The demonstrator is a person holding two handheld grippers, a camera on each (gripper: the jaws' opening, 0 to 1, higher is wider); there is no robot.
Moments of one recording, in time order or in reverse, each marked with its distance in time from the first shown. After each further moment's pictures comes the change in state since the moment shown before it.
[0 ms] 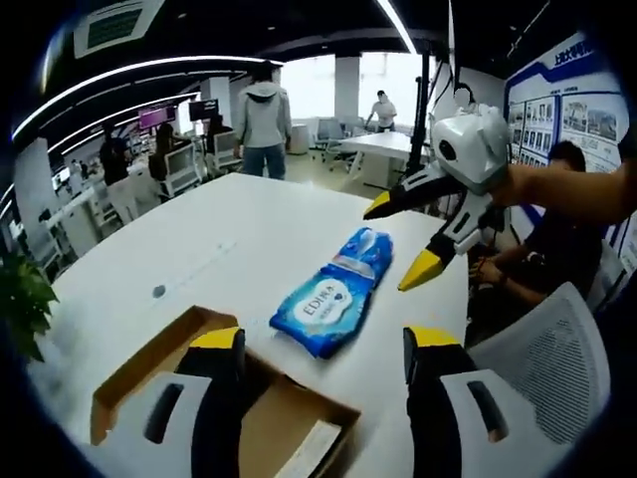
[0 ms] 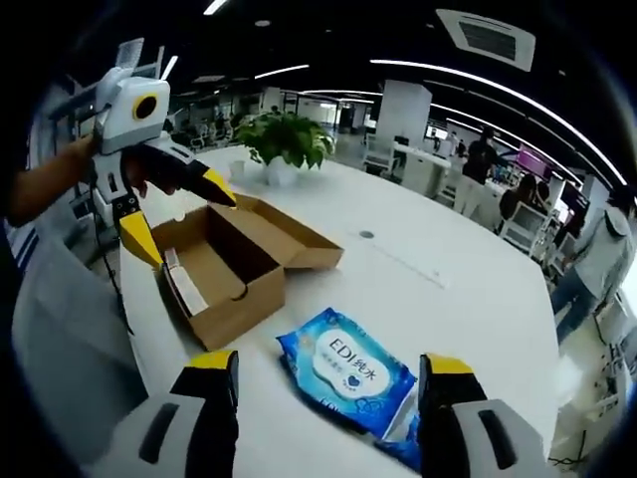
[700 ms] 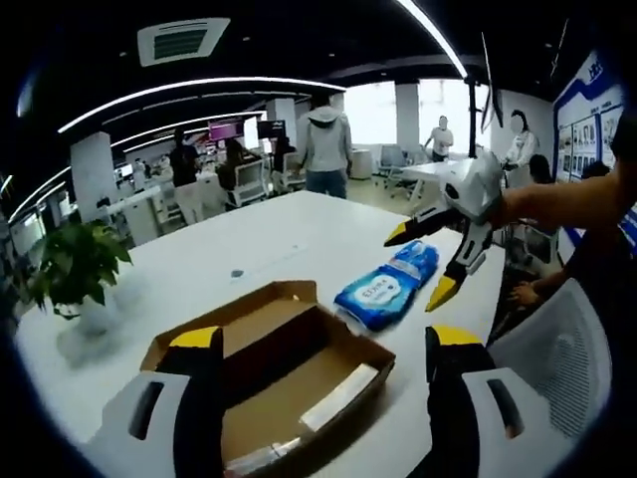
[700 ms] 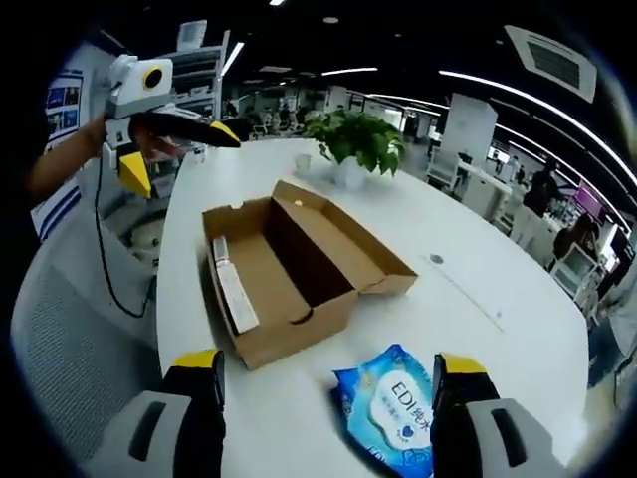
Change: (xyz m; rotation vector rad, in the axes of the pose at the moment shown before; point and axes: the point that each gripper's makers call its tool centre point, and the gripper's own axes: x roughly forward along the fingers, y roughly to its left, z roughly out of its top) left arm -0.115 0.031 -0.036 -0.104 -0.147 0.291; right arm 0.049 0.064 0.026 -0.175 -0.009 0.217
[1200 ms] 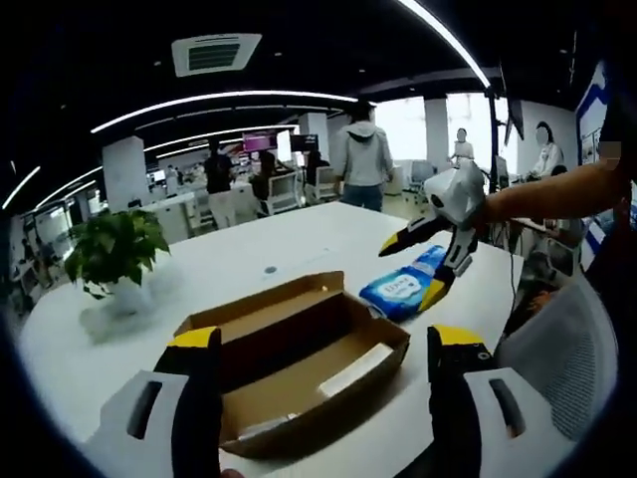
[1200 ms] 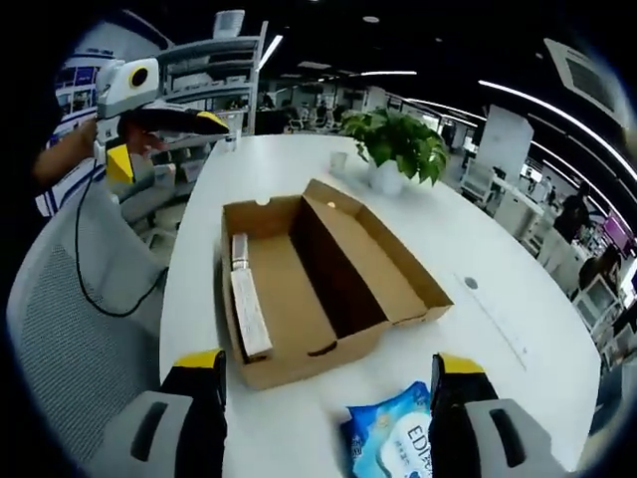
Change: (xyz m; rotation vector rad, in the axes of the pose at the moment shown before) left arm -0.045 0.008 -0.030 0.002 -0.056 0.123; right arm 0.038 0.017 0.022 -0.115 0.004 0.108
